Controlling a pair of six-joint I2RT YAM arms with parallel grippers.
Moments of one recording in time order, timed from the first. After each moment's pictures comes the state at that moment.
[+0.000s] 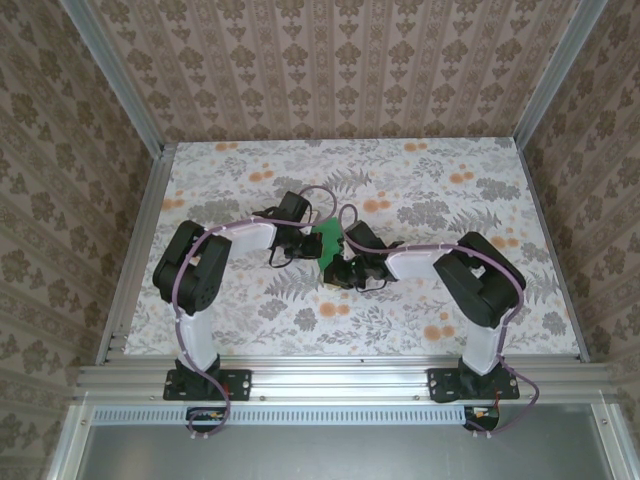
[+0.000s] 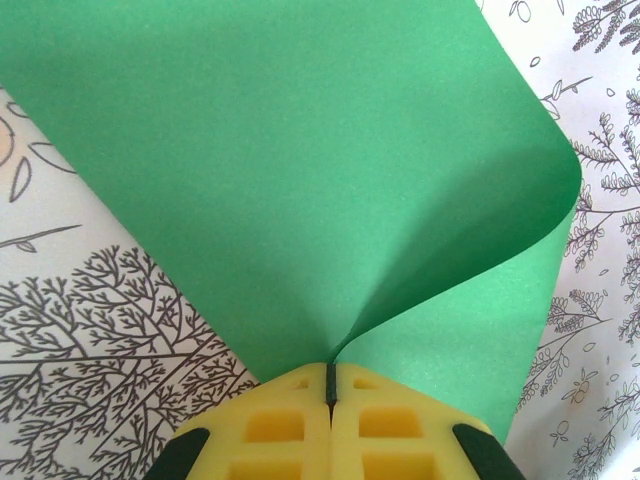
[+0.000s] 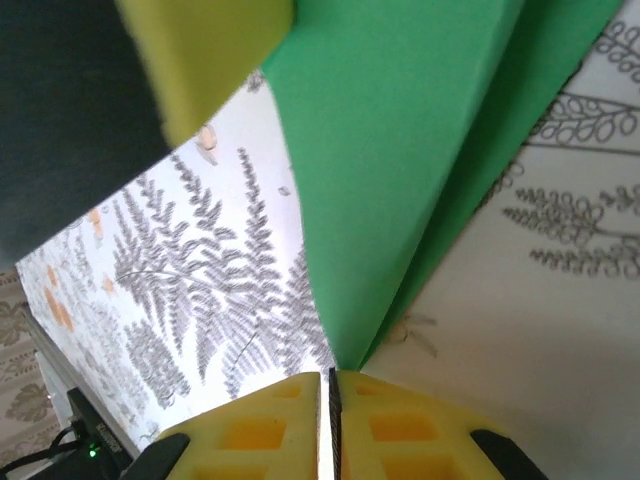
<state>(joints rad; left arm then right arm) -0.58 1.91 1.14 -0.35 0.33 -0.37 0.66 1.83 0.92 -0.05 -0.45 0.89</state>
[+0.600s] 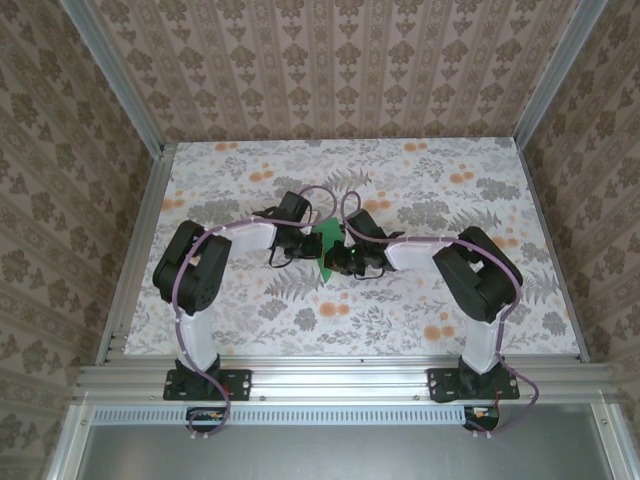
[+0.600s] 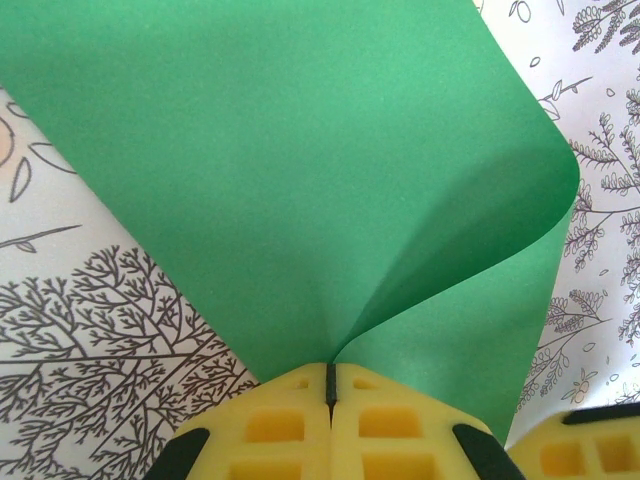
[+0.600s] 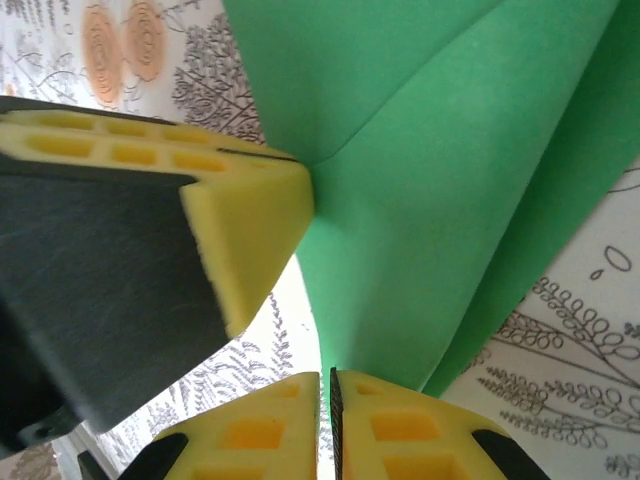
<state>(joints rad) -0.58 1.91 1.14 -0.35 0.33 -0.37 0.62 1.89 1.01 -0.04 -0.40 0.89</state>
